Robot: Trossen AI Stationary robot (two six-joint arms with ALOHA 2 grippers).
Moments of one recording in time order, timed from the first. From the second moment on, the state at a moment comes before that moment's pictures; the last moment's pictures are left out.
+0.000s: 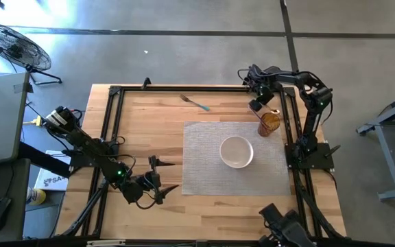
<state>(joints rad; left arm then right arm) -0.73 1.42 0.63 0.33 -0.95 -0.15 -1.03 1.93 1.20 -0.88 0.19 -0.16</state>
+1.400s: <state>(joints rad) -0.73 1.42 0.63 0.34 -0.96 -0.15 -0.64 1.41 1.20 -0.32 0.00 -0.03</state>
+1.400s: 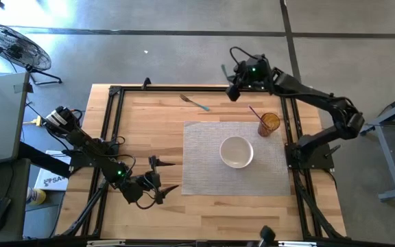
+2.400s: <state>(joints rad) -0.73 1.42 0.63 0.34 -0.95 -0.16 -0.27 1.64 1.14 -0.29 0.20 -0.10</state>
